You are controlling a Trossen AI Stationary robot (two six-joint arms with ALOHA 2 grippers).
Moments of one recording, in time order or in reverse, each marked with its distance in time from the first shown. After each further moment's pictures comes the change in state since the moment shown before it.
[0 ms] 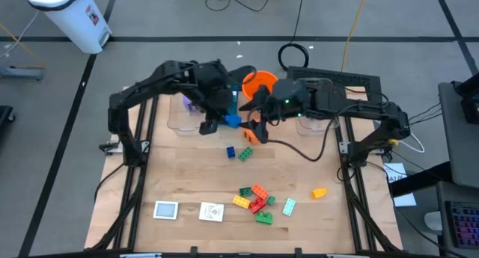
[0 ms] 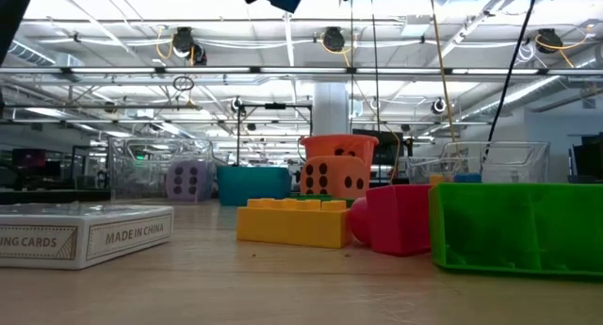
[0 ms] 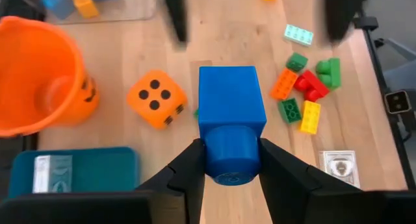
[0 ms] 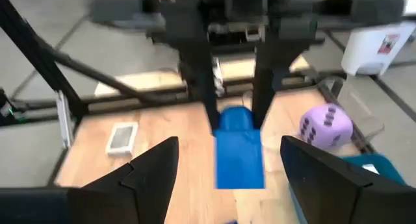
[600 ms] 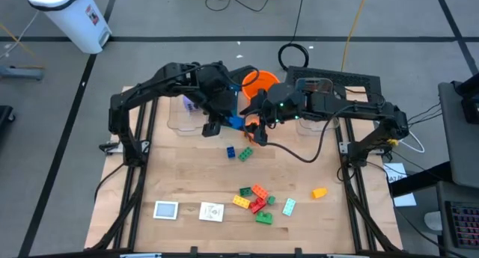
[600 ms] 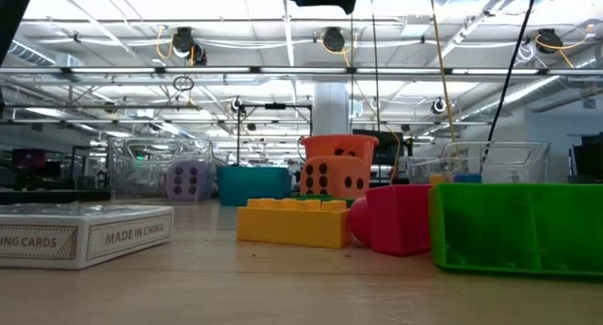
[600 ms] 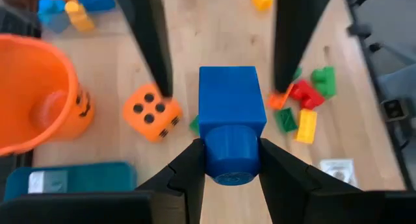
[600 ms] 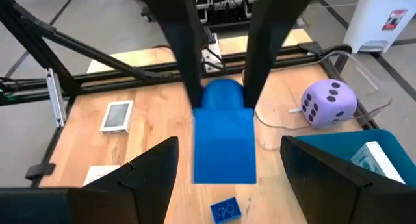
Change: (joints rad) left arm -0.022 0.007 0.000 0.092 0.000 -0.008; right arm 0.000 0.014 -0.034 -0.031 0.002 0.000
